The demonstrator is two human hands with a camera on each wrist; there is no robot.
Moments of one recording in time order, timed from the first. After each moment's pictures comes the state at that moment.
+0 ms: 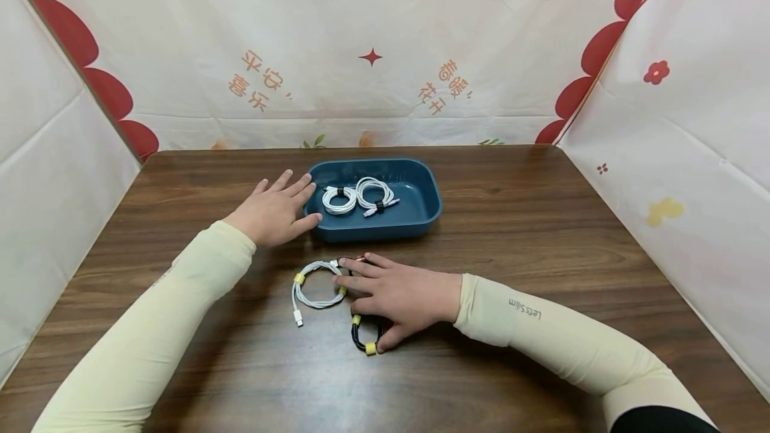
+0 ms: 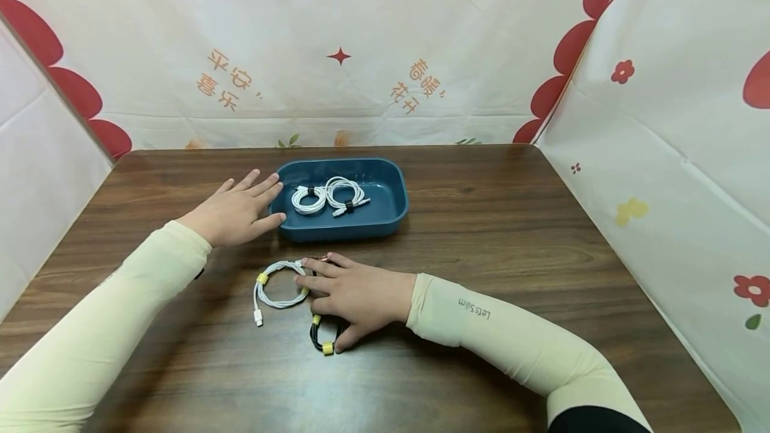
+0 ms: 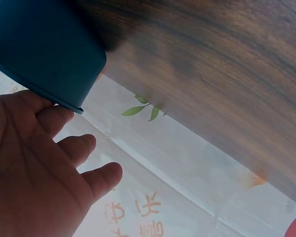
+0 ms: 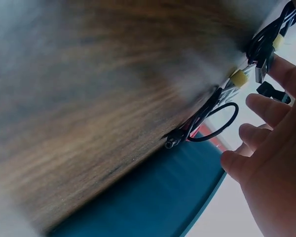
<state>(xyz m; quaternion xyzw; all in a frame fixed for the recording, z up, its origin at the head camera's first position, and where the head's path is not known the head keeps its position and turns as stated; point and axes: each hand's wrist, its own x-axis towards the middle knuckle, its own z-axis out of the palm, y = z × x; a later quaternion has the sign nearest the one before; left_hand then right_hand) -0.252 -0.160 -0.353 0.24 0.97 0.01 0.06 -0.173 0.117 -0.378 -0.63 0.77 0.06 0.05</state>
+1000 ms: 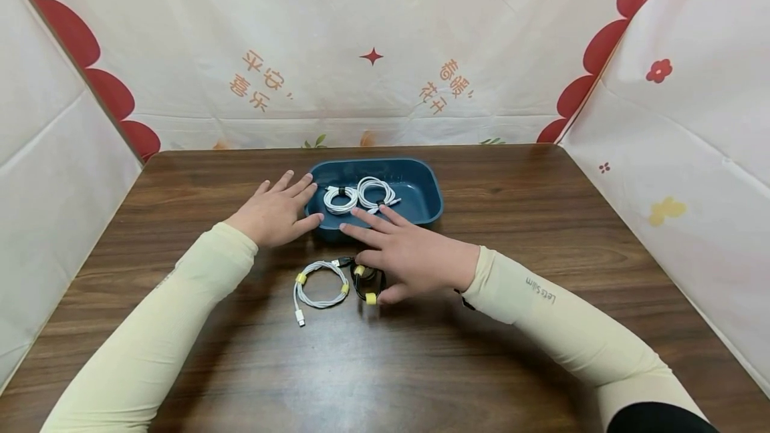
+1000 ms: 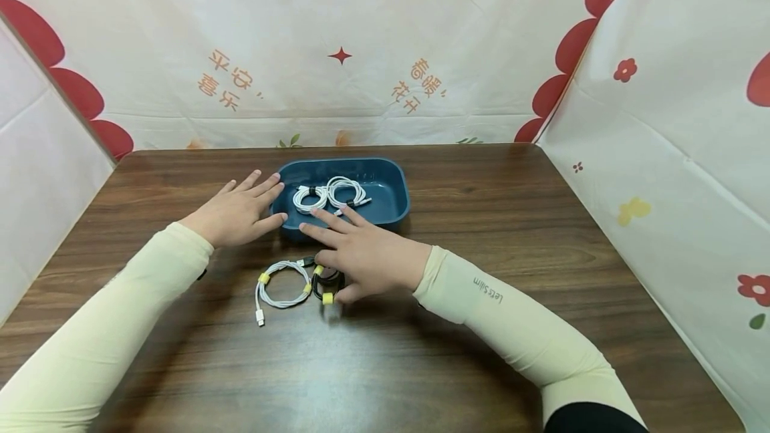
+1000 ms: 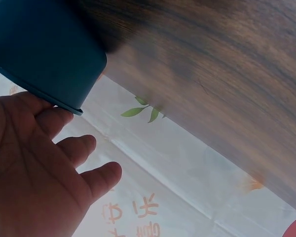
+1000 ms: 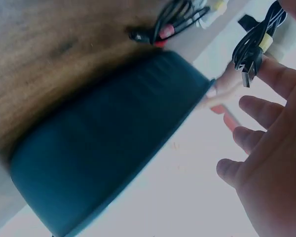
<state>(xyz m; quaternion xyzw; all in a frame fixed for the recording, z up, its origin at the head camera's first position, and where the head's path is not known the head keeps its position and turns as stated) -0.252 -0.159 -0.355 0.24 0.97 0.02 0.05 -0.195 0.123 -0.333 -0.56 0.82 0.04 0.01</state>
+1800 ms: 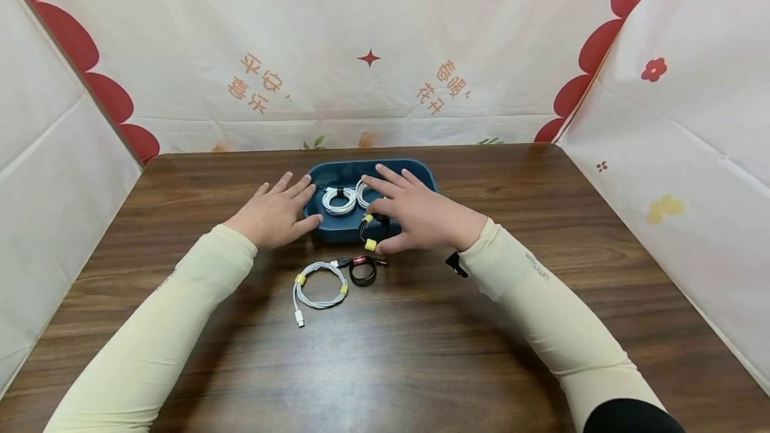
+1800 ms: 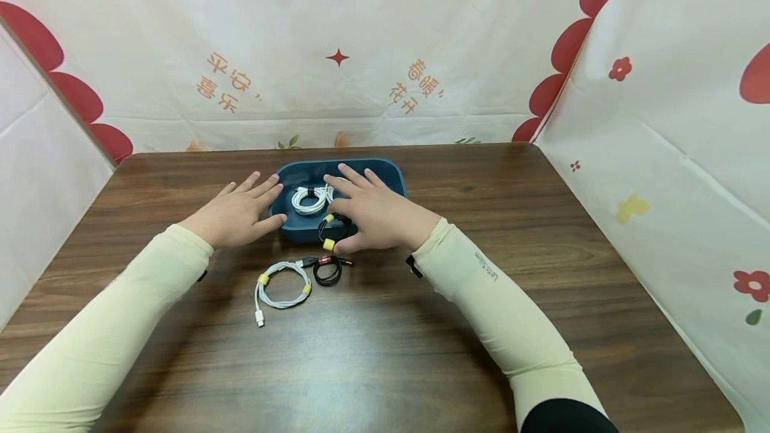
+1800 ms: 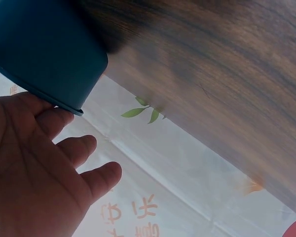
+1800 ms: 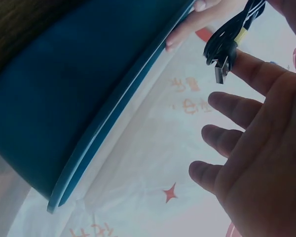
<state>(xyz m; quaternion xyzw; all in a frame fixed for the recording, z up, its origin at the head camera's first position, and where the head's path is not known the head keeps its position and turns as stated) -0.252 -0.159 -0.355 0.24 0.97 0.03 0.05 -0.236 0.134 -0.306 -0.45 0.89 -0.03 0.03</state>
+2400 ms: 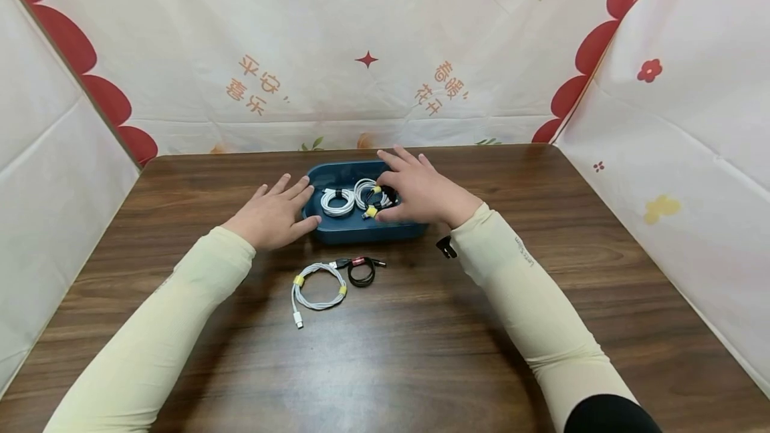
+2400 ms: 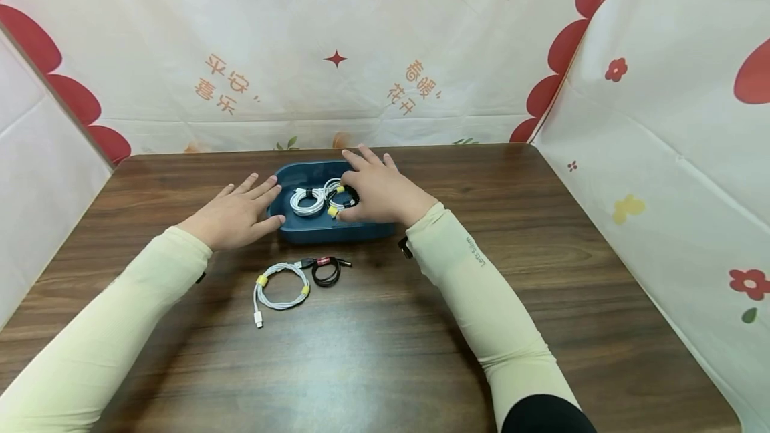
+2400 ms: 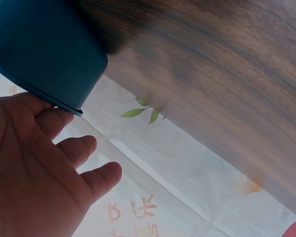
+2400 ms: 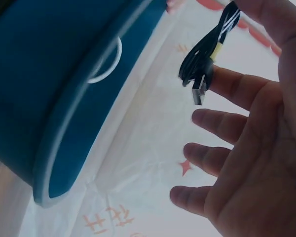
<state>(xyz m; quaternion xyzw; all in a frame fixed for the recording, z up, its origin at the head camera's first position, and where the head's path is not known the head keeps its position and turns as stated) -0.251 -0.159 -0.354 0.24 0.97 0.03 0.05 -0.263 0.134 -0.296 -0.34 0.94 -0.05 0.02</state>
